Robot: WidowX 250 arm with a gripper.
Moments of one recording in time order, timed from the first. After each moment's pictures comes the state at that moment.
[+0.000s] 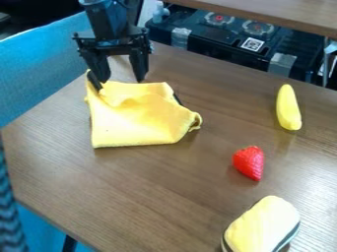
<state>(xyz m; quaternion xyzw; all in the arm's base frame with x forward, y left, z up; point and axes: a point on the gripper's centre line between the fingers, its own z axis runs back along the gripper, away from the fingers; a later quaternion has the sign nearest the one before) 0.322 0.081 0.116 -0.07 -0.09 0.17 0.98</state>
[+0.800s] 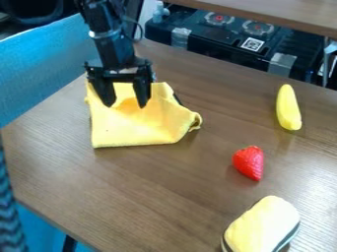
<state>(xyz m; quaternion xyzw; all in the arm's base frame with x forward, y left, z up) 0.327 0.082 0.068 -0.08 -0.06 0.14 0.99</state>
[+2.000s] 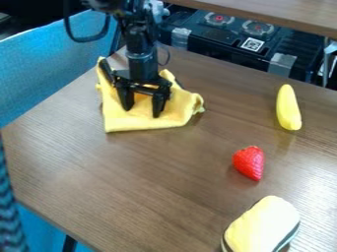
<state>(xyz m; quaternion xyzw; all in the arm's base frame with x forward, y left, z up) 0.386 0.091 0.016 0.00 -0.06 0.10 0.99</state>
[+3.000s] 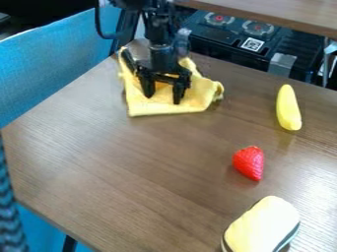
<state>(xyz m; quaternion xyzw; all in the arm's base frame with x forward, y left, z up) 0.411 0.056 0.010 -0.01 -0.04 0.06 1.00</state>
